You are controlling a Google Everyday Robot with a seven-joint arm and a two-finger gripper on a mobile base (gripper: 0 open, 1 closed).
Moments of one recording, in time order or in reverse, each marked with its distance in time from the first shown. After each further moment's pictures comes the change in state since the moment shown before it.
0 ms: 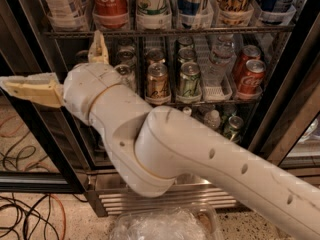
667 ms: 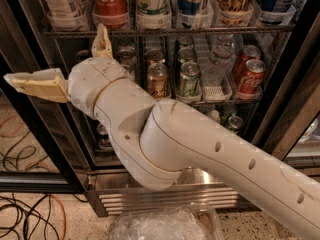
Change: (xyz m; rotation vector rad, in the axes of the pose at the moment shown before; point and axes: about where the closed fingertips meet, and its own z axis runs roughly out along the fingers) arm -0.003 -0.010 0.000 0.011 0.011 -0.067
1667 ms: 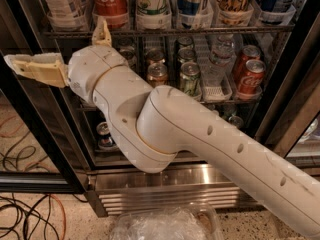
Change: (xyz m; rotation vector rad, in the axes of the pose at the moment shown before) arm -0.005 -0.016 0.021 0.008 -0.030 0.075
